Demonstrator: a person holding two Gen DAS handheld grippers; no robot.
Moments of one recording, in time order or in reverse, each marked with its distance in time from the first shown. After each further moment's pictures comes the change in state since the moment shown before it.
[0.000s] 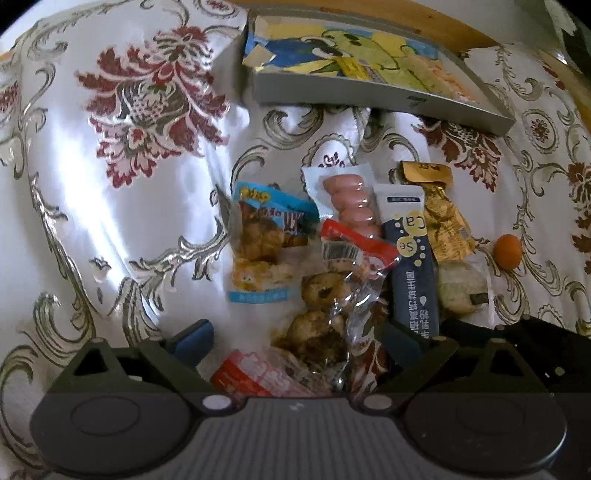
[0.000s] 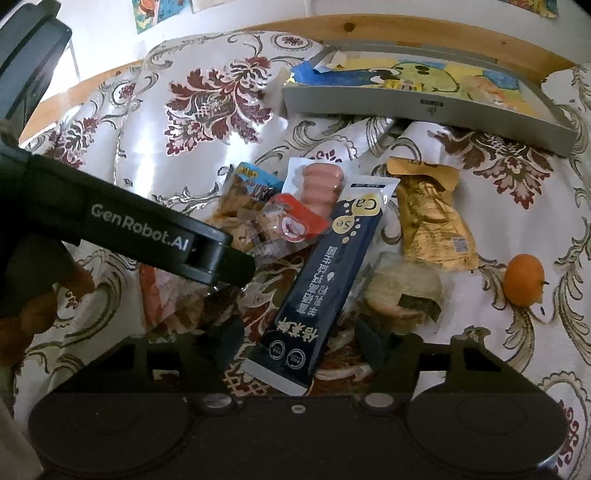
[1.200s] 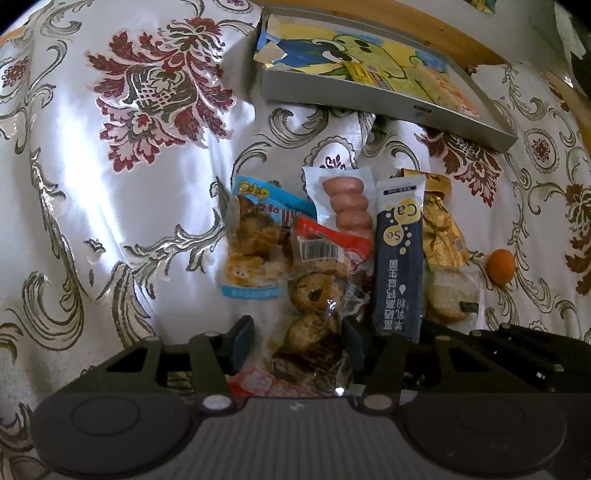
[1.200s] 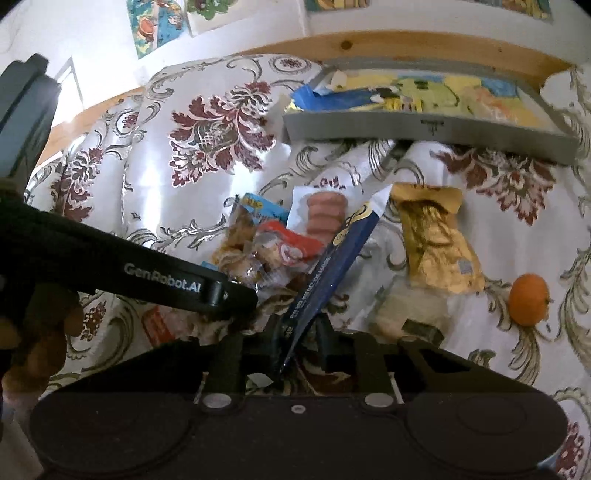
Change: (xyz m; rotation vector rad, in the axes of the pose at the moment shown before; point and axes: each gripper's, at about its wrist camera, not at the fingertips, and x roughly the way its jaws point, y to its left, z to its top) left arm -0.003 0.003 -0.002 -0.068 -0.018 -0.029; right arm -0.007 -0.004 0.011 0.029 -0.065 0.032
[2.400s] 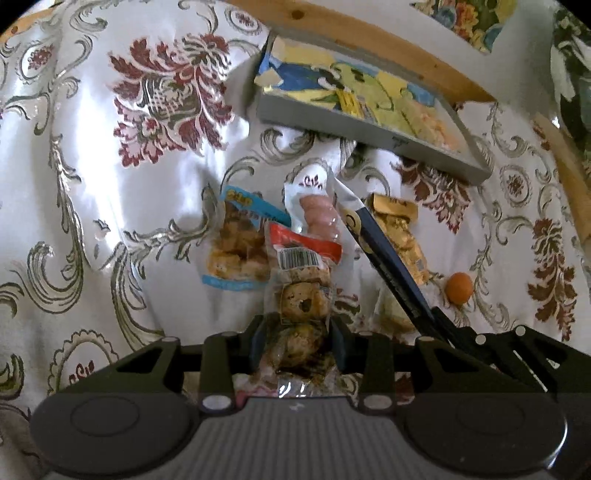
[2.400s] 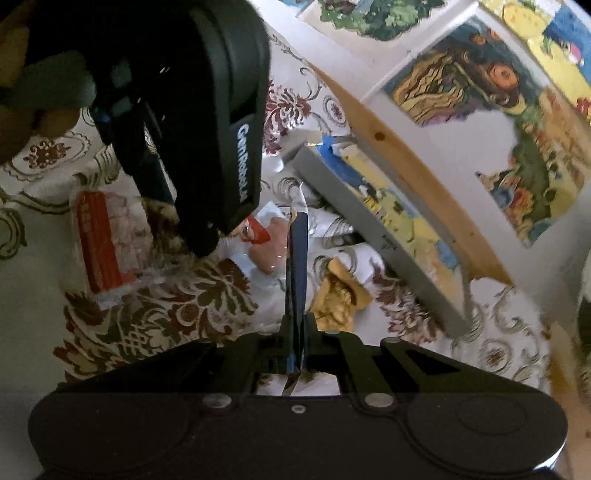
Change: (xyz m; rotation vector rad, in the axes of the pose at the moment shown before) left arm -0.031 -0.005 -0.010 -0.098 -0.071 -0.077; right arm -0.020 0.053 -0.031 -0.726 -0.097 -0.471
